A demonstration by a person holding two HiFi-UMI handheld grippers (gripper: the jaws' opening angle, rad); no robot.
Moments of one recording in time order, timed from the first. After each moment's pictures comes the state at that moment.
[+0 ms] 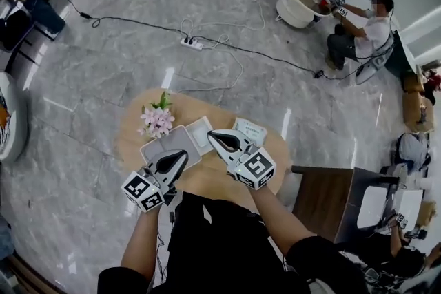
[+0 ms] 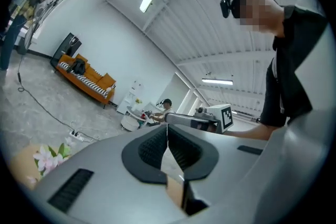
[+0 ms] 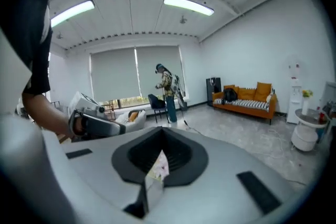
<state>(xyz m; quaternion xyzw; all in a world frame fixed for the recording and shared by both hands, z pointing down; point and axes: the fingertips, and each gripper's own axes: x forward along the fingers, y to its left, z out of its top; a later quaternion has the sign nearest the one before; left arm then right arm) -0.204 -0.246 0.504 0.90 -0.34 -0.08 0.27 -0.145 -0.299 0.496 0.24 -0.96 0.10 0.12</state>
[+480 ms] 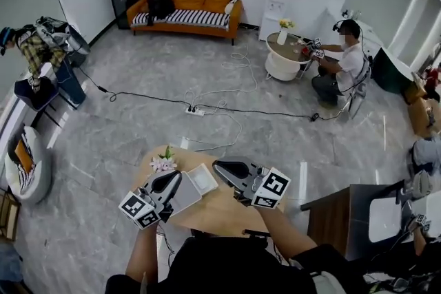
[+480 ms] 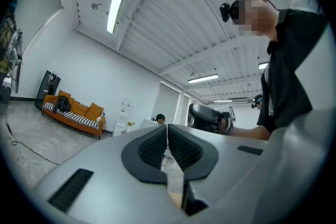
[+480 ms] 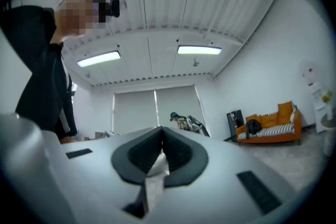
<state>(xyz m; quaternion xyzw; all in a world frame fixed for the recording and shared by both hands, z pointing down) -0.152 -0.196 0.327 0.93 -0.34 -0.09 0.10 -0.049 -0.203 0.271 0.15 -0.98 0.04 -0.10</state>
